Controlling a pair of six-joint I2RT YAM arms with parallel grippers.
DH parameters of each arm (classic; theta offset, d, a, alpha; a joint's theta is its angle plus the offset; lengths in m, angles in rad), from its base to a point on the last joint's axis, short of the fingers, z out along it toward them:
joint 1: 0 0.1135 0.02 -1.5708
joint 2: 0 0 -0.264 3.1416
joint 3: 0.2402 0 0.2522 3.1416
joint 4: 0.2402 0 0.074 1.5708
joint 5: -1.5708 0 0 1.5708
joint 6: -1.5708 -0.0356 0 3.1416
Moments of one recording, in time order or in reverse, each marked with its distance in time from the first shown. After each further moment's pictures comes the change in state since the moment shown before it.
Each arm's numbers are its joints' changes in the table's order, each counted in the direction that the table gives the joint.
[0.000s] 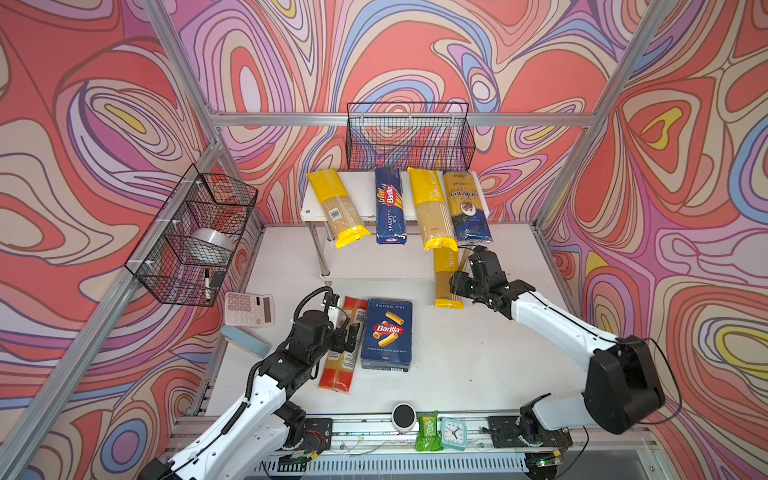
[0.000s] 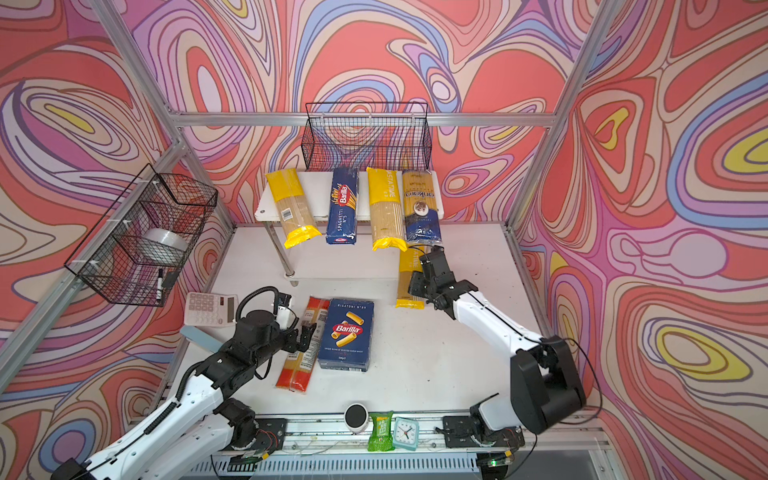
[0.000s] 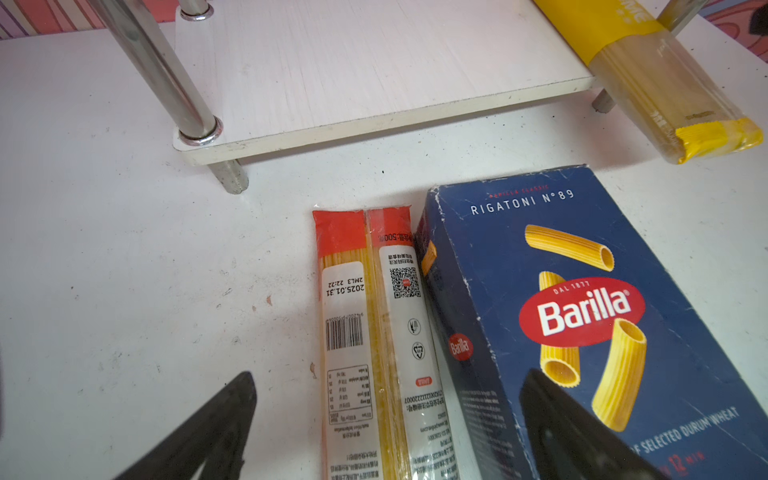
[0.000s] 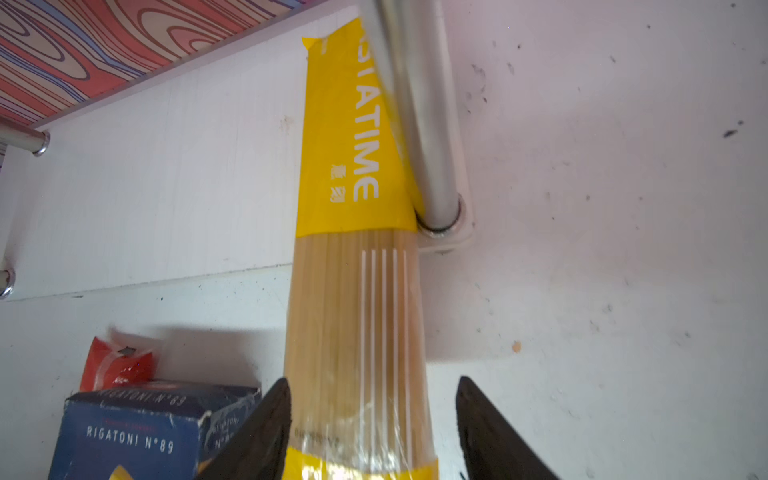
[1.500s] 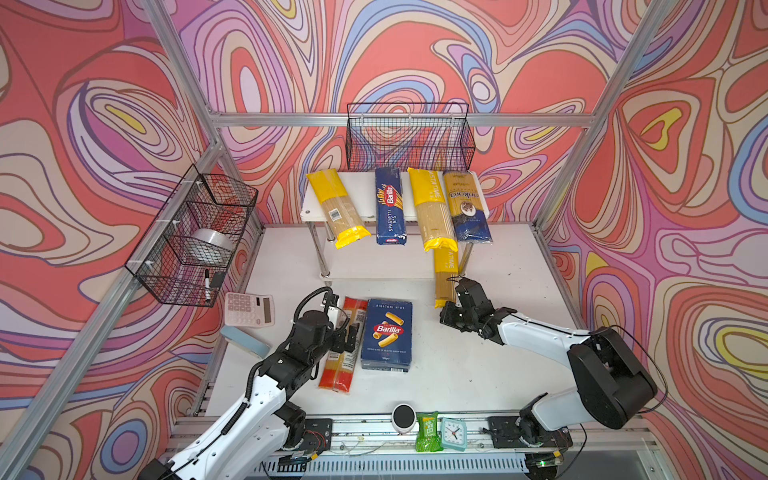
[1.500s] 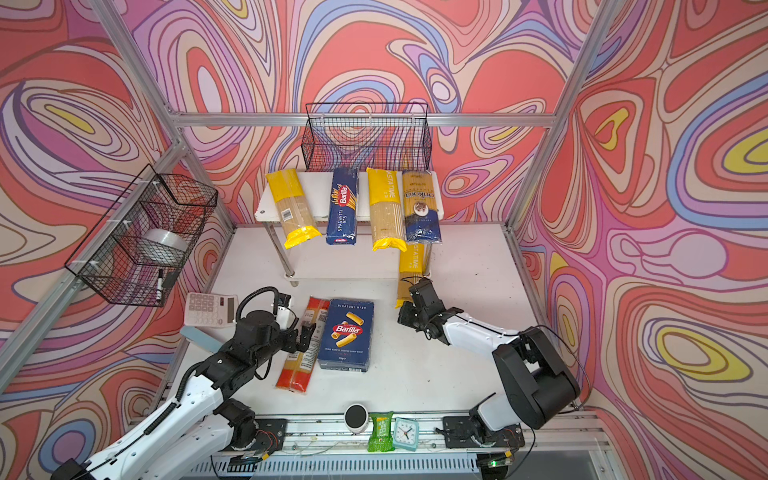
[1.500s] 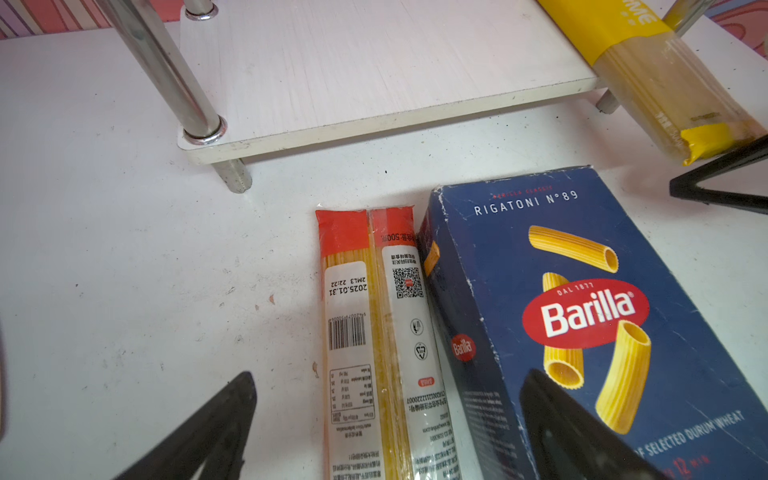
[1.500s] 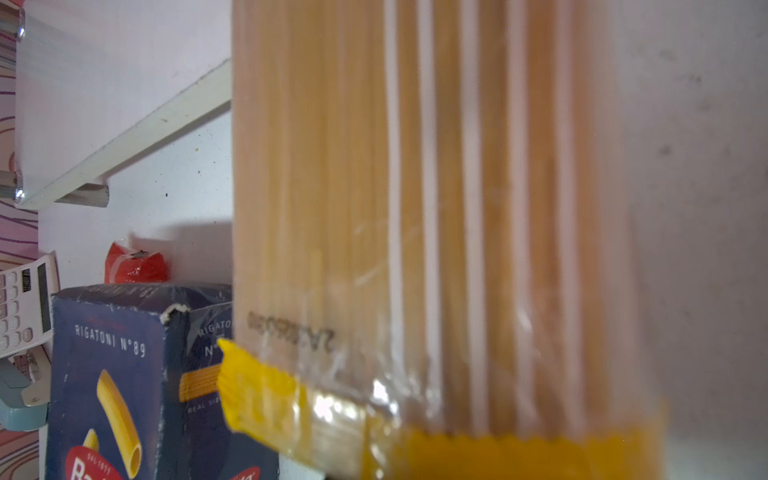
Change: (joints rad) left arm 0.000 0.001 0.000 0.001 0.008 0.004; right arm 0.106 0.119 -0.216 -0.266 0.161 -0.193
